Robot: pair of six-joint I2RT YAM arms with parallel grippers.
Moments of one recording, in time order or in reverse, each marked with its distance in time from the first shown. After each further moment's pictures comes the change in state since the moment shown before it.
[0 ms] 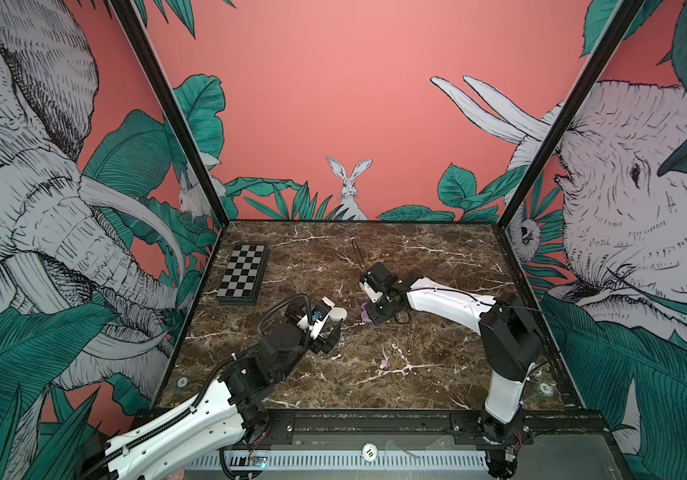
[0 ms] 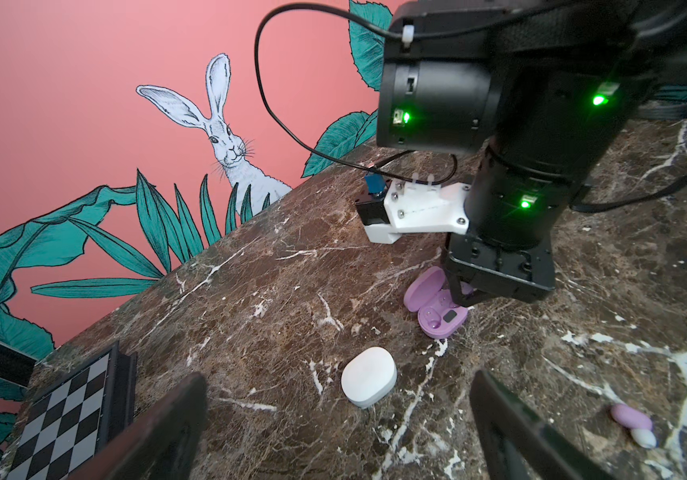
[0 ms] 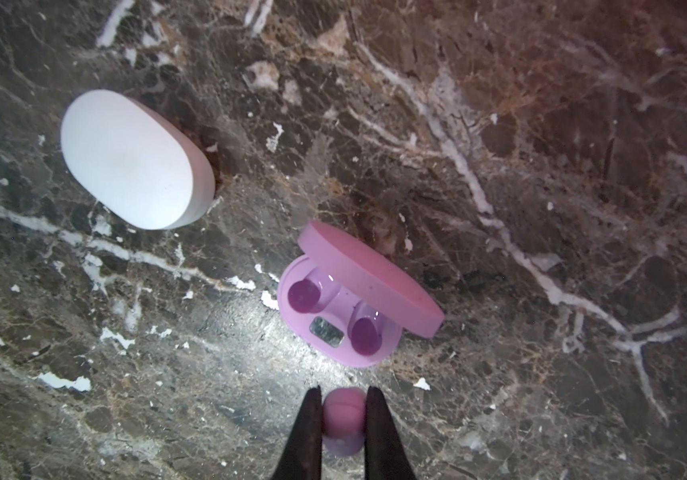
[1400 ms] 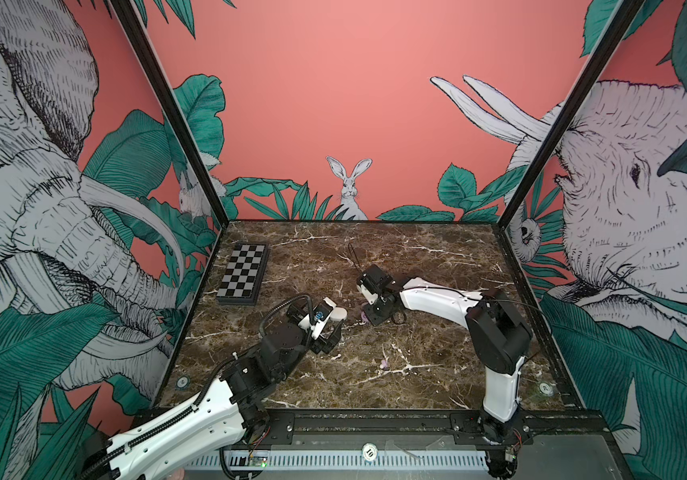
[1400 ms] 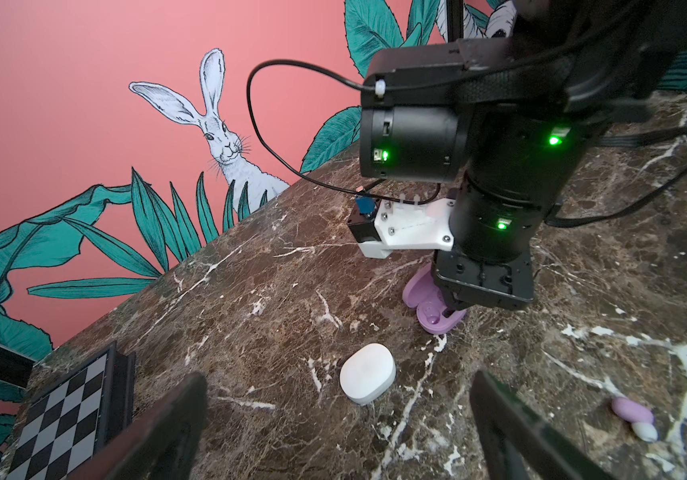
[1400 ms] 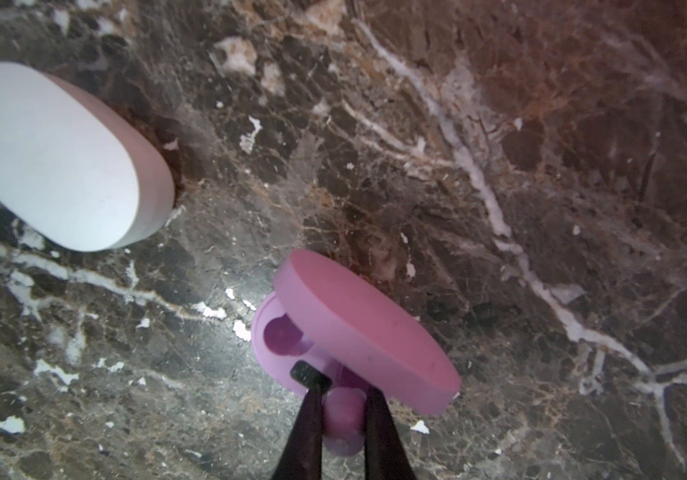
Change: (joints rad) left arm 0.000 0.015 0.000 0.000 0.004 0.006; right arm 0.000 0.075 0.018 0.019 0.024 -0.035
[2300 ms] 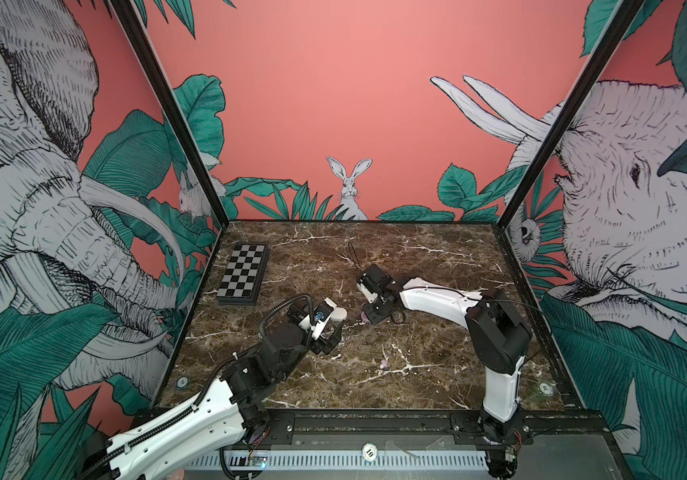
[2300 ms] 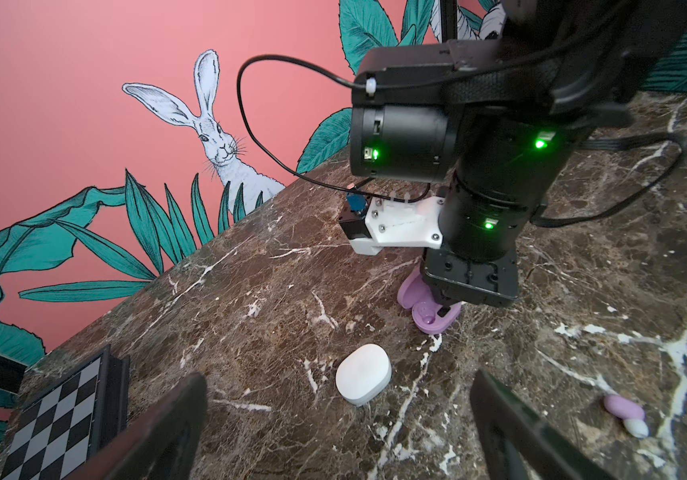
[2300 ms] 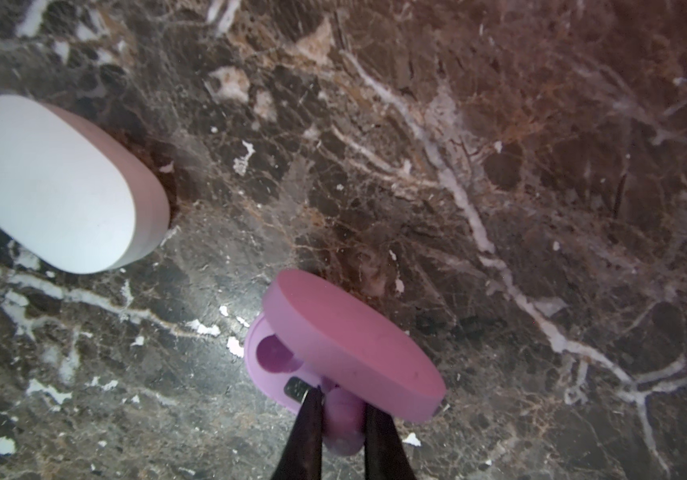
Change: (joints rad) left arm 0.000 0.000 0.000 0.000 0.014 0.000; right arm 0.000 0.001 -0.002 0.027 0.022 0.001
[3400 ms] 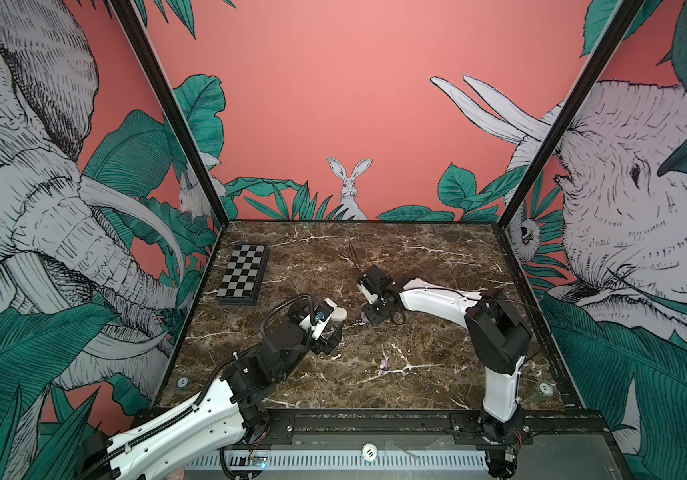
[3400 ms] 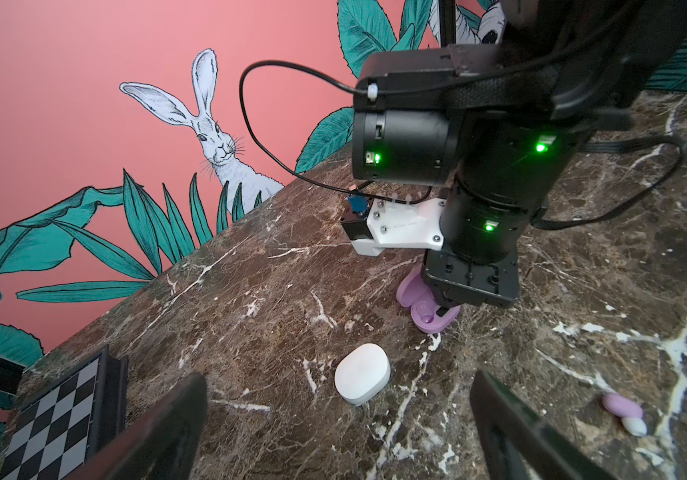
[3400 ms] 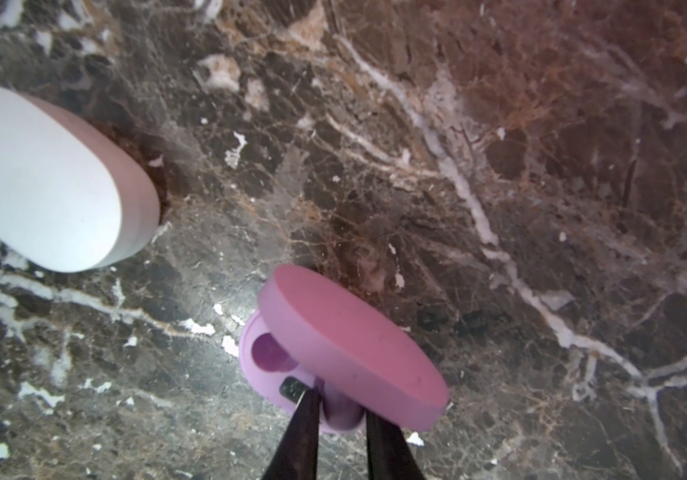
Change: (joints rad) left arm 0.000 0.003 0.000 0.000 0.003 0.000; right arm 0.000 0.000 -0.012 0.006 0.000 0.019
